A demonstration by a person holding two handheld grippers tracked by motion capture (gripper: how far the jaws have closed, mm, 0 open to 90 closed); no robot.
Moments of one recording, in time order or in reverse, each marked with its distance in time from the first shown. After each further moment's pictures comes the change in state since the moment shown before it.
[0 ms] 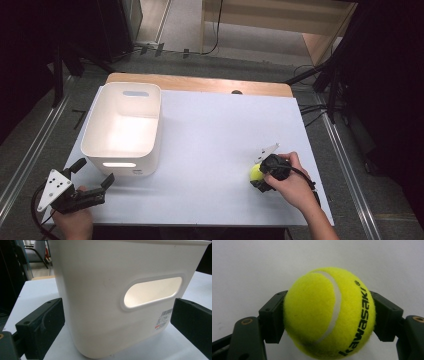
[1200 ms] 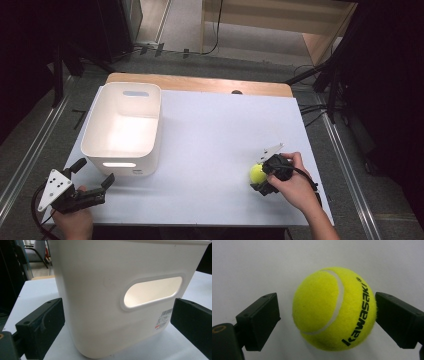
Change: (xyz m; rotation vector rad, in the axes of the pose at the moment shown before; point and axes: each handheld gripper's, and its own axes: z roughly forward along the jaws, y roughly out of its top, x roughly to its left) left arm 0.000 0.000 0.000 0.002 0.000 -0.001; right arm -0.001 -0.004 -0.006 -0.043 0.041 -0.004
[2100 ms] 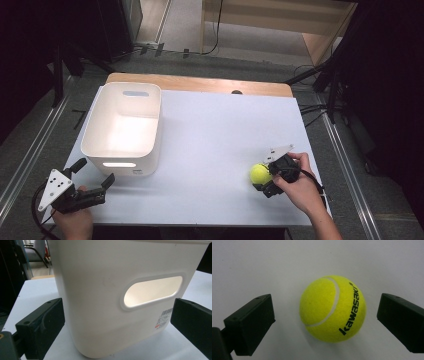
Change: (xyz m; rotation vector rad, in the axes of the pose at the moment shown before) left arm 0.000 0.000 0.001 0.003 -0.001 0.001; right arm 0.003 -0.008 -0.018 -0.113 -0.001 0.002
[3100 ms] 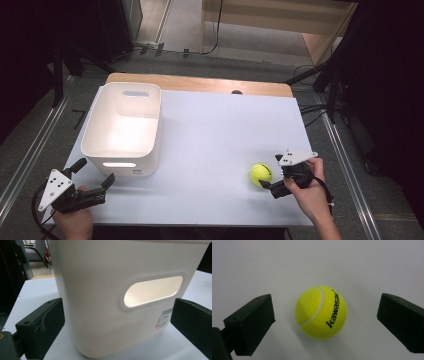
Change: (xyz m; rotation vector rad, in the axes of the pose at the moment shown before) left arm 0.000 0.000 0.000 0.002 0.000 0.000; right arm 0.001 -0.022 -0.025 -0.213 -0.072 0.039
